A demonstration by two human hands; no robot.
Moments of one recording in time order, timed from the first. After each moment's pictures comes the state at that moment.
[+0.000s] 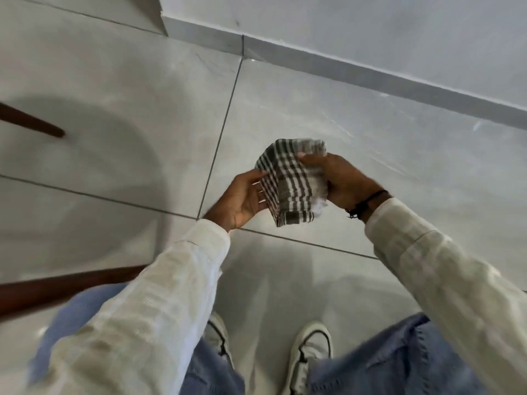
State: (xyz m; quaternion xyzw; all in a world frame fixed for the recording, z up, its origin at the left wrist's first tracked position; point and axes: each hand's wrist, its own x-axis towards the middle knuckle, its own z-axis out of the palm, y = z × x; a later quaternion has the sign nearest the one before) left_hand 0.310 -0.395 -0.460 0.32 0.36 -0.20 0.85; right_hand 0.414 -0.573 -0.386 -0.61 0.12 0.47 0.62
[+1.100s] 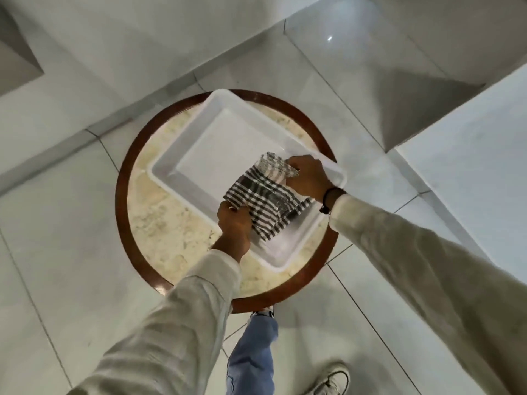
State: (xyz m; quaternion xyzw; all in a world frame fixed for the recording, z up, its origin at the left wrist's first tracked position) left_hand -0.011 -0.037 -0.068 0.21 0.75 0.22 0.59; right_hand 0.179 -0.021 -0.059 -0.77 -0.48 0.38 0.18
